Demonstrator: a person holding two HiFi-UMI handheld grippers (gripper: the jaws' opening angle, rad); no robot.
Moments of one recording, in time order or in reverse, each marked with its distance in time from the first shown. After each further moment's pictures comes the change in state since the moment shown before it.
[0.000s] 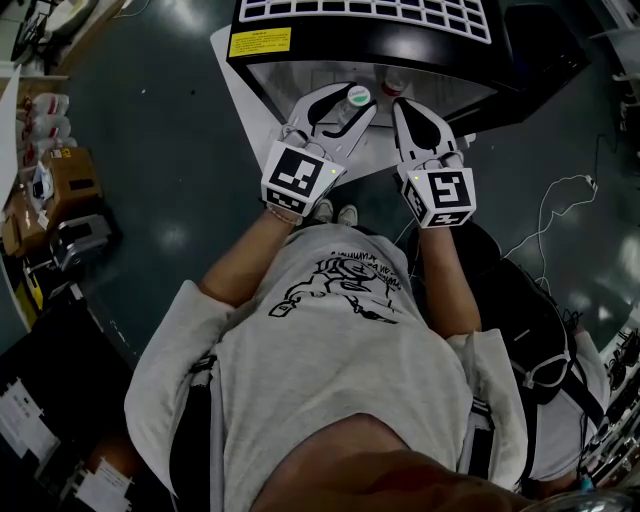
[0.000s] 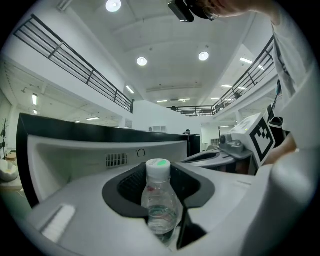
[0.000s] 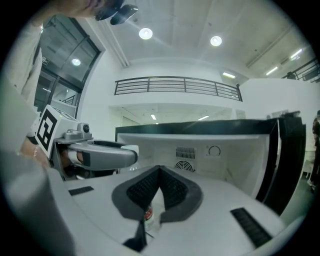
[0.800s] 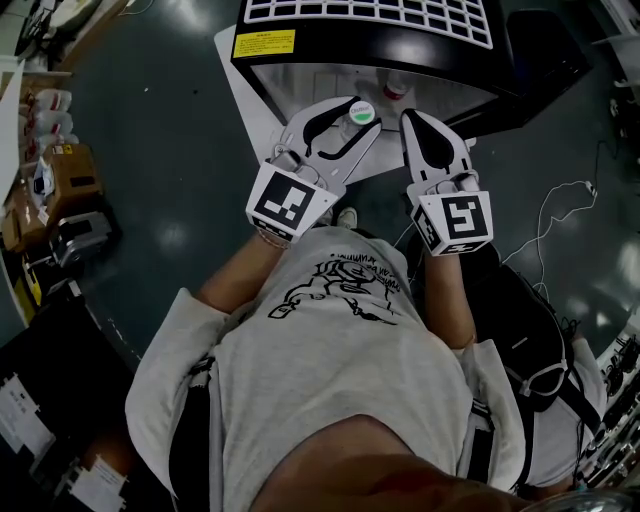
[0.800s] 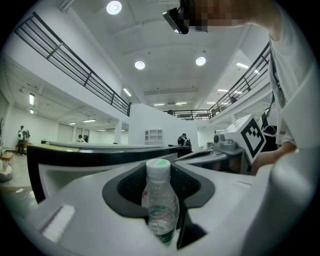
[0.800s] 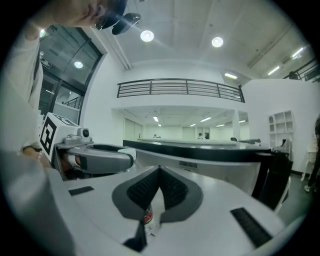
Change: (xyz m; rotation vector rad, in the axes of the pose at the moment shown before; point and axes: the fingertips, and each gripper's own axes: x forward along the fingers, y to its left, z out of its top) left arm -0.030 -0.023 0.041 -0.013 -0.038 -0.038; right arm -0.030 0.015 0.042 -0.003 -0.020 0.029
